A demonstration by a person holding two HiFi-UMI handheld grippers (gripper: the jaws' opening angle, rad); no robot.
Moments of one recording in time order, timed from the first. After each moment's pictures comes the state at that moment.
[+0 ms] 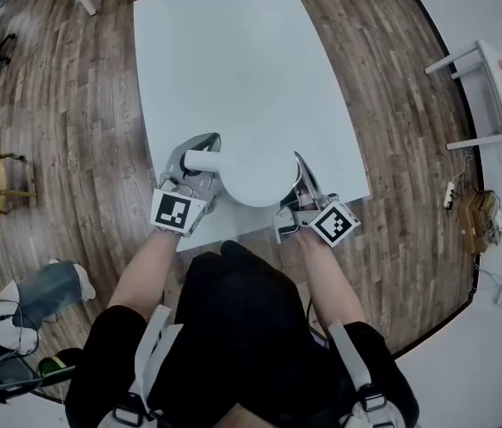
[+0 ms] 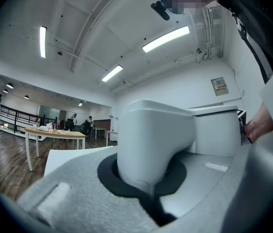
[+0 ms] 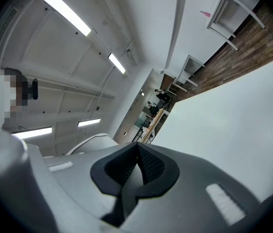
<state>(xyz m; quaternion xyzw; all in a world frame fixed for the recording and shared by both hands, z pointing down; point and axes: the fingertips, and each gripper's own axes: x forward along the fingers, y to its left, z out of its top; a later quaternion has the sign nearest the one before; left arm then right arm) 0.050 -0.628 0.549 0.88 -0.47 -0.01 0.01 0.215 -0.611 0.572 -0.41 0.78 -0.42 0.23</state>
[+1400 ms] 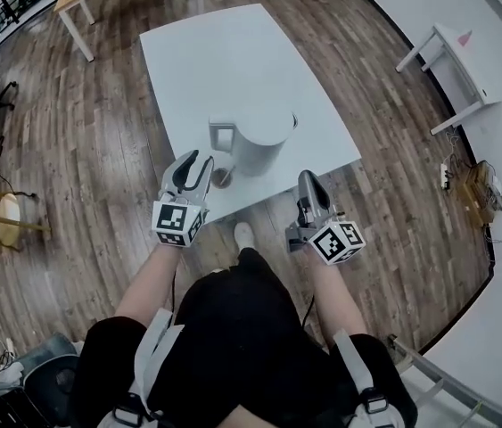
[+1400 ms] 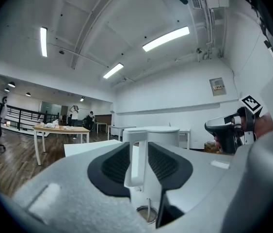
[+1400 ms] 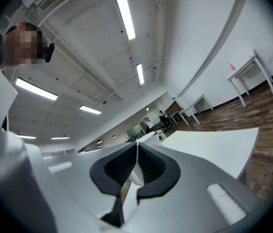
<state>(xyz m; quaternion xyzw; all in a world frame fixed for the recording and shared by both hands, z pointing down) -0.006 -0.509 0.533 0.88 -0.48 0.02 0.04 0.222 -0.451 0.516 -0.53 0.80 -0.23 0.17</state>
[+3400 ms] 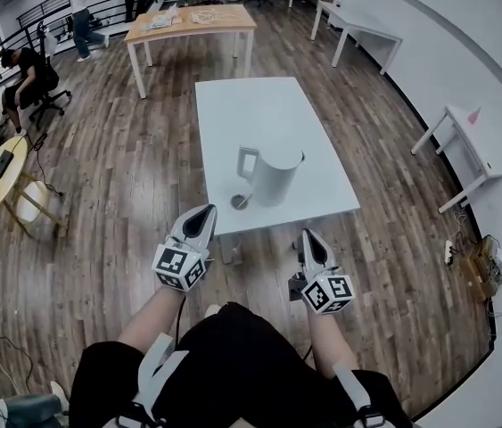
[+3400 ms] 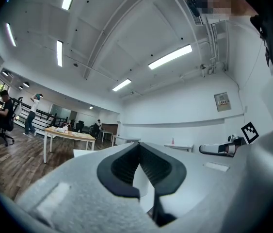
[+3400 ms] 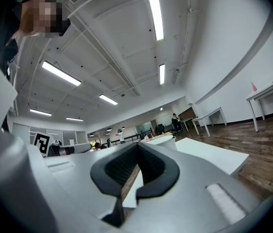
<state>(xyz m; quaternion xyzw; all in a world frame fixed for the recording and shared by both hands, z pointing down) -0.024 -0.358 0.452 0.85 -0.51 -0.06 0.04 0.208 -0.339 0.480 -0.49 0.86 -0.13 0.10</state>
